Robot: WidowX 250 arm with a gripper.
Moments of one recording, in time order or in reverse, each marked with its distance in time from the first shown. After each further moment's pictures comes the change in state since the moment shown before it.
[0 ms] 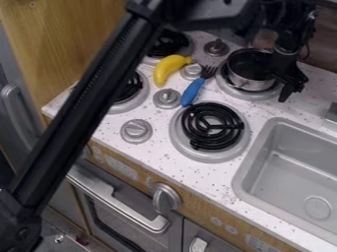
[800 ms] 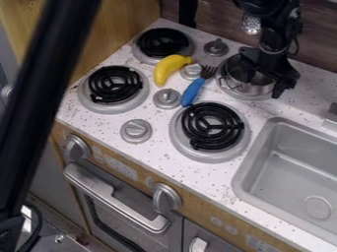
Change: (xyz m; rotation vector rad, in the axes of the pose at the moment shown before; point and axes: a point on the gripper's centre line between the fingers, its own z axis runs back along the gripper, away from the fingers) arm -0.029 0.005 0.046 -0.012 -0.169 0.044
